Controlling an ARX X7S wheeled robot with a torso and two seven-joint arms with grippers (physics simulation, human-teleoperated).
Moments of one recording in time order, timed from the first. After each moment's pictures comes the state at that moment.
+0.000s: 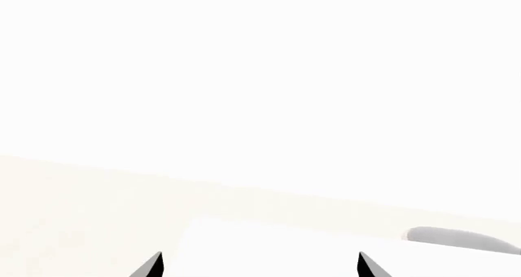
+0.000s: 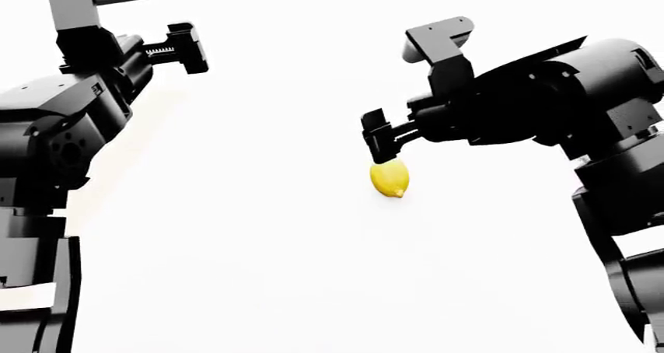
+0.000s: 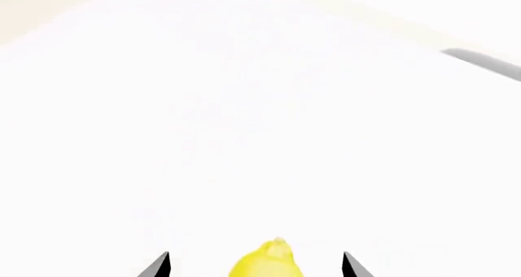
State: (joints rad) left arm -1.25 -0.38 0.22 -0.50 -0.60 -0.69 -0.11; right arm 1.54 0.35 -0.84 0.56 1.01 1.20 -0.10
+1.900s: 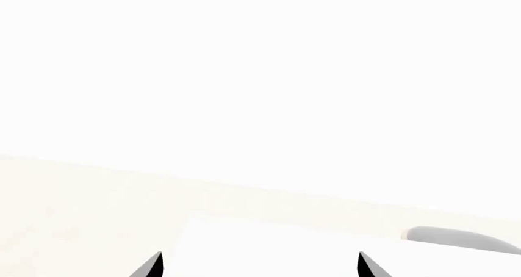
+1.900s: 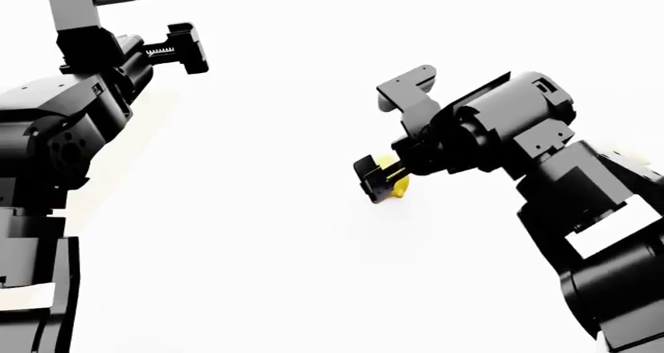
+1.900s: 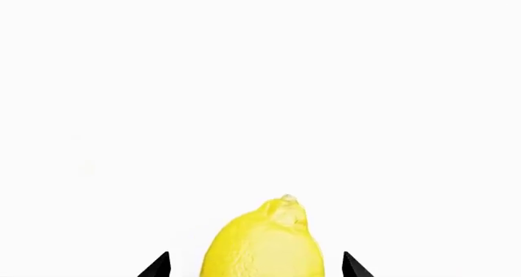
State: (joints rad) left arm -1.25 -0.38 0.23 -0.50 -0.61 -0.69 -0.12; right arm 1.52 0.22 -1.08 0.78 0.86 1.11 -0.28
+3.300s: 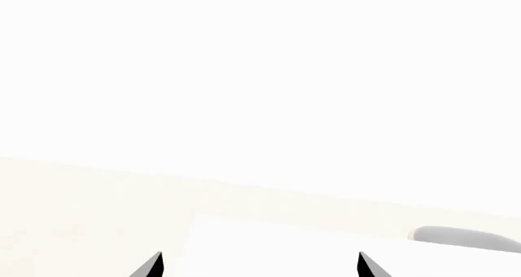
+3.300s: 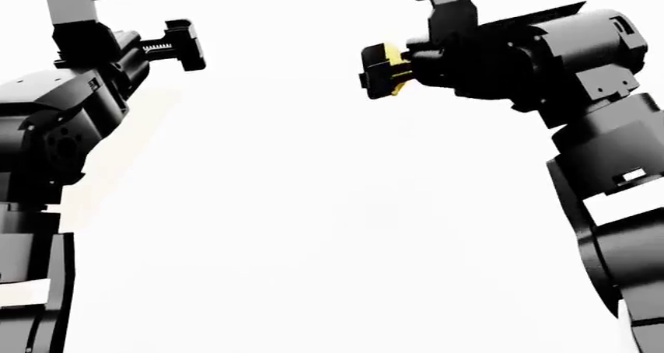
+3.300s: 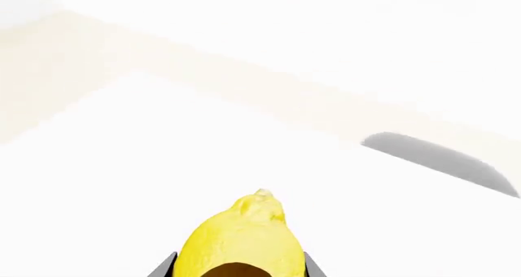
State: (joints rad) left arm -1.27 -0.39 0.25 -0.51 -0.61 -0.70 -0.12; right arm 1.65 0.23 -0.86 0.85 0.92 0.91 -0.09
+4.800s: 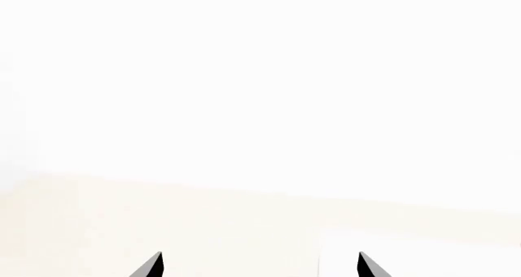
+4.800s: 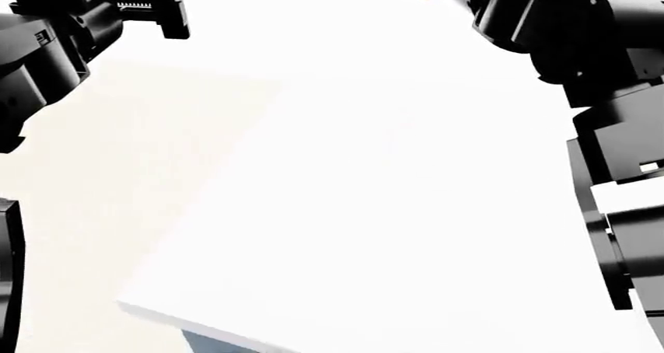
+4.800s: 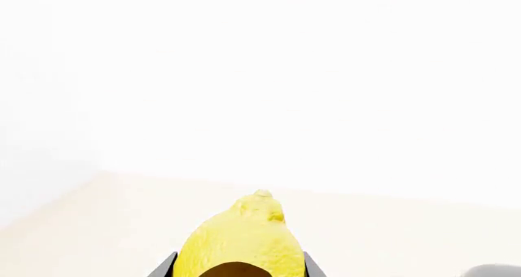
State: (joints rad) left arm -1.40 -0.47 0.31 -0.34 -0.65 -0.92 -0.09; right arm 1.67 0.23 -0.62 0.86 0.97 0.62 0.22
